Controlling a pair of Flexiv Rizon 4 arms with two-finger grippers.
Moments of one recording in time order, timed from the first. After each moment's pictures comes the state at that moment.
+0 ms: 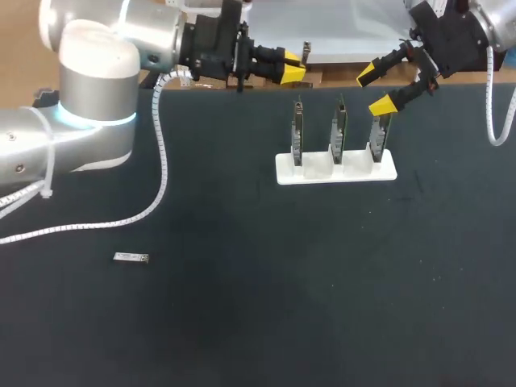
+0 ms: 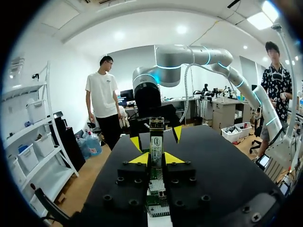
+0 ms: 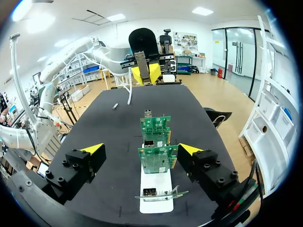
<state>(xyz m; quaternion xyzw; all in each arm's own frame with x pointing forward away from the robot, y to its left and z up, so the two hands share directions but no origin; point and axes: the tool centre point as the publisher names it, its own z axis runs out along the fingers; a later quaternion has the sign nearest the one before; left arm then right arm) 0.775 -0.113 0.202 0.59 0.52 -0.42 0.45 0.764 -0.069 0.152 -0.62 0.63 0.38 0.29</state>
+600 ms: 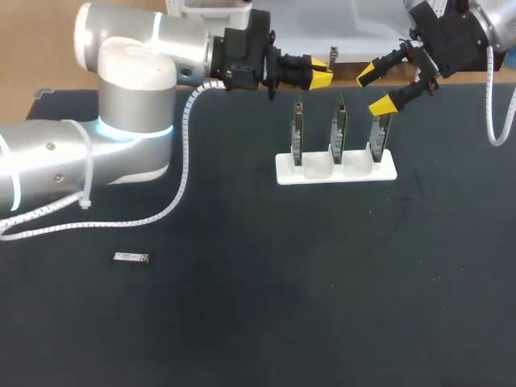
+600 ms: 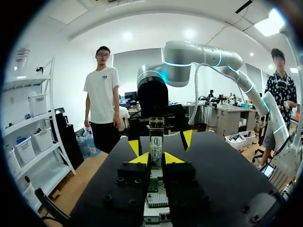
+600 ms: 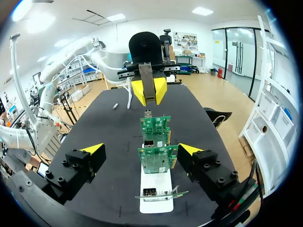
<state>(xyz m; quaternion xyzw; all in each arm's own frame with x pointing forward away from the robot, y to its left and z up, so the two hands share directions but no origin) 0.779 -0.158 0.186 0.56 0.54 -0.43 0.46 0.764 -0.069 0.152 -0.62 0.63 0.38 0.29</state>
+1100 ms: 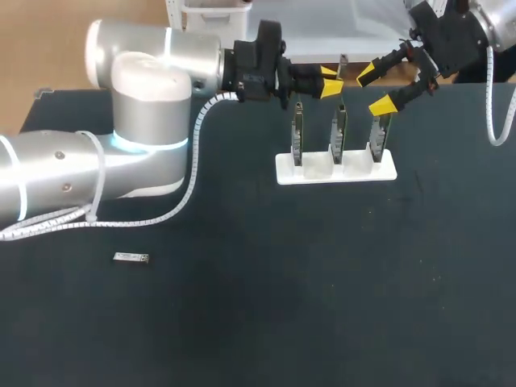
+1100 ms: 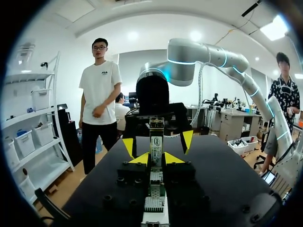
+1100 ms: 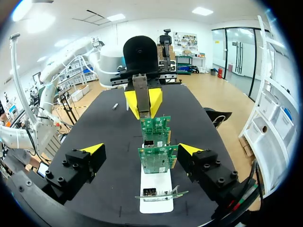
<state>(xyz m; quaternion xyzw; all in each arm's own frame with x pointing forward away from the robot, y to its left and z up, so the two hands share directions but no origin) 0.770 -0.173 0.177 0.53 0.55 -0.44 0.46 0.764 -0.069 0.152 -0.62 0.63 0.38 0.29</state>
